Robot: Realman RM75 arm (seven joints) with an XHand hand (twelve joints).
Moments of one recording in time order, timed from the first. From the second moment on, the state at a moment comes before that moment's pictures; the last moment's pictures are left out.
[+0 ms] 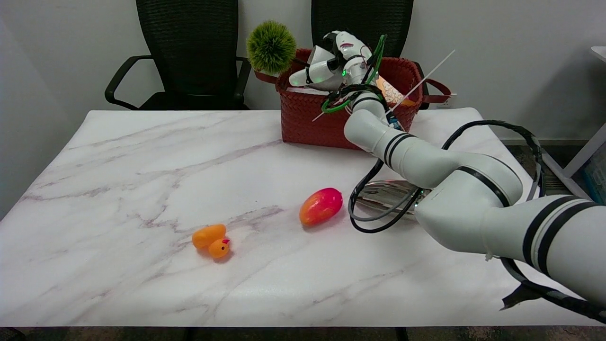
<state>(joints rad) 1.11 -1.48 -2.12 0.21 1.24 0.56 -0.11</state>
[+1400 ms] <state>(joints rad) 1.03 -1.44 -2.11 0.43 1.33 0.58 -0.12</state>
